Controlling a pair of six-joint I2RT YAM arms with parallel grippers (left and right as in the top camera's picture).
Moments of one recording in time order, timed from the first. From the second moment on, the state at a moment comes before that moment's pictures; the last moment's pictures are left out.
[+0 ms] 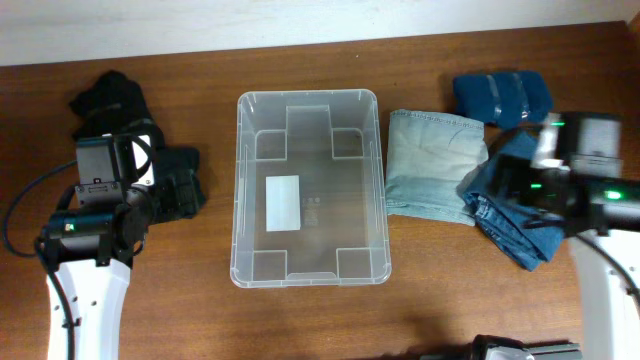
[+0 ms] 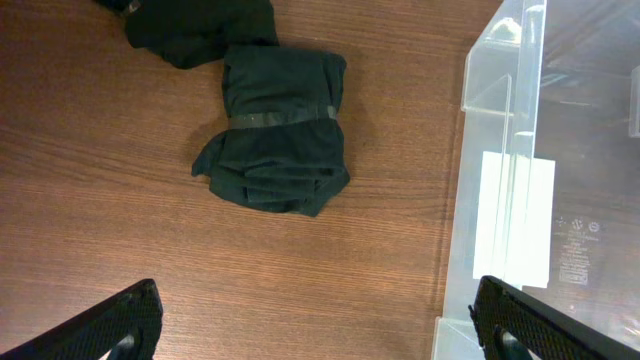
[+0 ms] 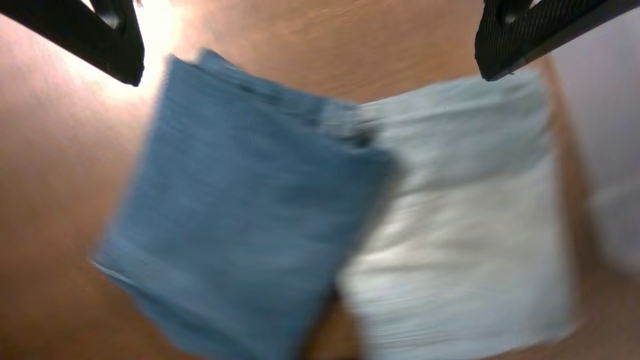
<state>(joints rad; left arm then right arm) 0.02 1.24 1.23 -0.99 -0.05 -0.08 -0.28 1.19 1.26 -1.12 0.06 0.16</state>
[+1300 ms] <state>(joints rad) 0.02 1.24 1.23 -0.98 -0.05 -0.07 -0.89 1.69 0.88 -0.58 -0.54 0.12</state>
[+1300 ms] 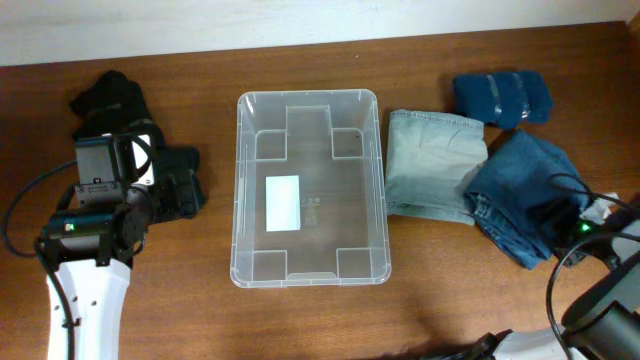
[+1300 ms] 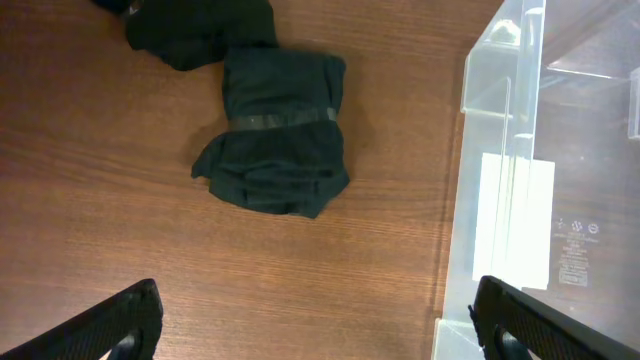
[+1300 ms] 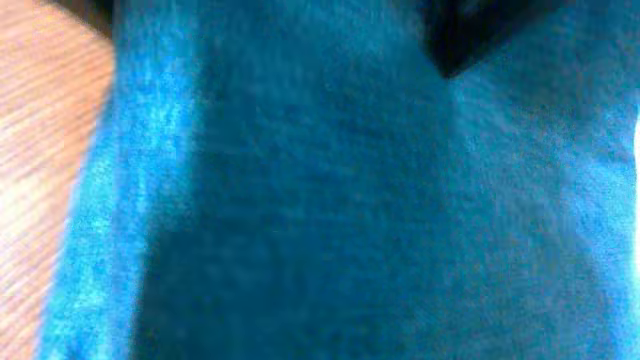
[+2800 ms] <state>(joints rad) 0.02 1.24 1.23 -0.98 -0.05 -0.07 0.25 1.33 1.47 -0.81 -0.40 0.00</state>
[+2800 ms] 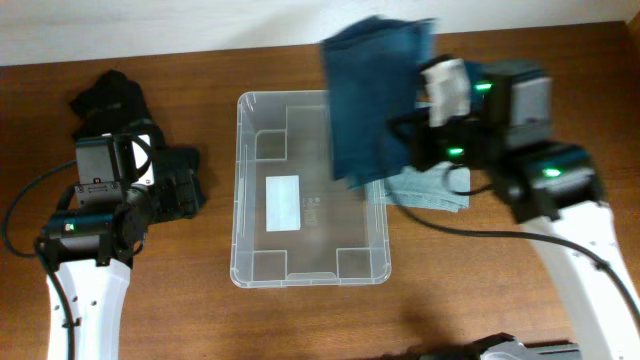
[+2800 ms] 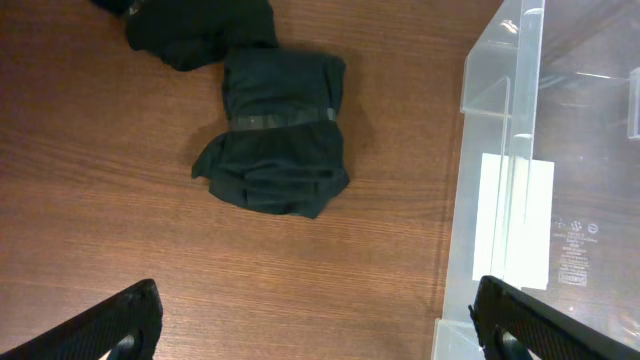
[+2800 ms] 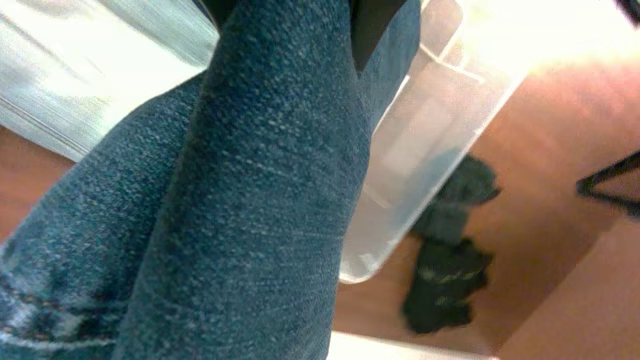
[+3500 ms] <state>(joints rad) 0.02 1.24 1.24 -0.98 -0.05 -0.07 0.49 1.74 1.47 -0.55 -0.26 0.35</state>
